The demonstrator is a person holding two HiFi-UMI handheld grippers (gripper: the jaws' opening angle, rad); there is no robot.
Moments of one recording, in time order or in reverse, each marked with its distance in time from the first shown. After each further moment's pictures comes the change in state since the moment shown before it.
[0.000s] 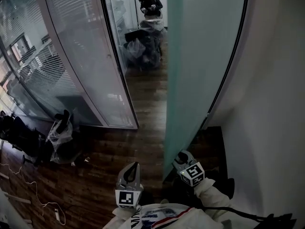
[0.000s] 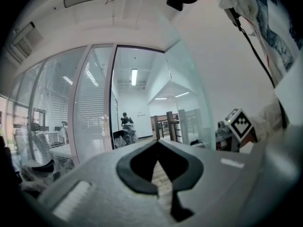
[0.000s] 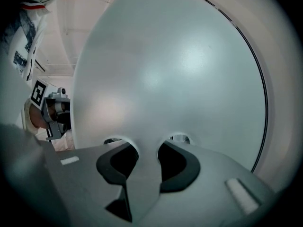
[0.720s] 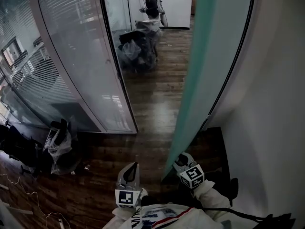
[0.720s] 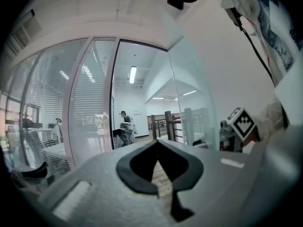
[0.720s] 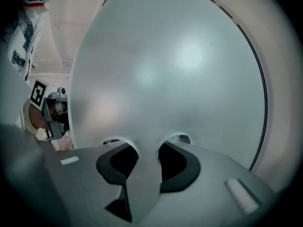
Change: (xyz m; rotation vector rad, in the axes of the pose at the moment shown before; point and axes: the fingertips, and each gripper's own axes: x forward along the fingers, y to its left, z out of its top) left arm 0.037 0.070 -0.005 -0.022 0.009 -0.072; right arm 0.060 0.000 0.008 0.024 0.039 -0.093
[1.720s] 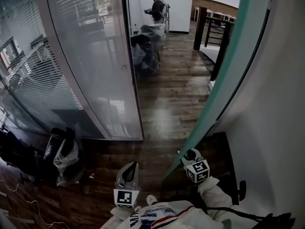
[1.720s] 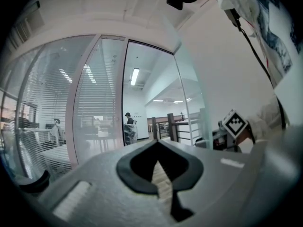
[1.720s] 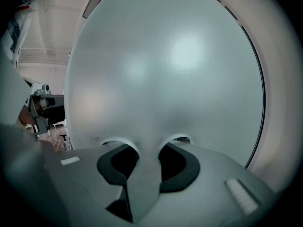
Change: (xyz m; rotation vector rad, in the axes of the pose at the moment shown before) left arm 0.007 0.135 -0.012 0.003 -0.044 -0.029; right arm 0.101 -0.013 0.022 0.010 0.048 -0.177
